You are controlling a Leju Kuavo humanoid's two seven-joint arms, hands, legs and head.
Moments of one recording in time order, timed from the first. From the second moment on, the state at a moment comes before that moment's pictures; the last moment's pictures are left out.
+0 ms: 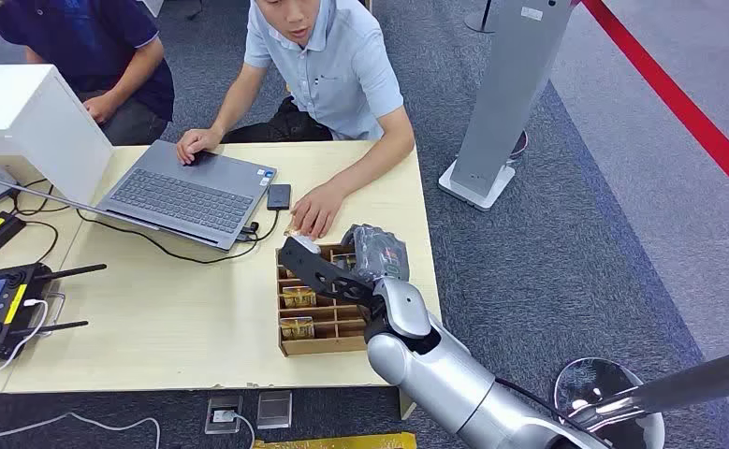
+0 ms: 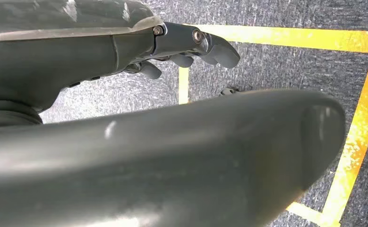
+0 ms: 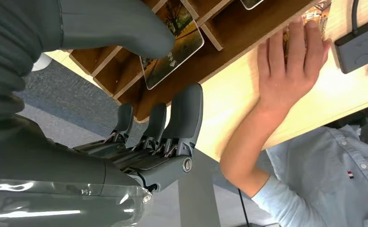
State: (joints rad) left arm -0.11 0.11 -1.18 -0.19 1.39 0.21 0.08; right arm -0.58 0.12 0.83 -1.10 0.82 -0.12 0.70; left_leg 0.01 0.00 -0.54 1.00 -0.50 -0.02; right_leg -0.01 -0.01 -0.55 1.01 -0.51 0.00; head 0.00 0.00
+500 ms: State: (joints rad) left arm -0.11 0.11 -1.18 -0.19 1.39 0.20 0.08; right arm -0.58 0.13 0.83 -1.08 0.82 -0.12 0.70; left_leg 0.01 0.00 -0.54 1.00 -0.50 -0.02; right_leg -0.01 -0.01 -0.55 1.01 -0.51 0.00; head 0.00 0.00
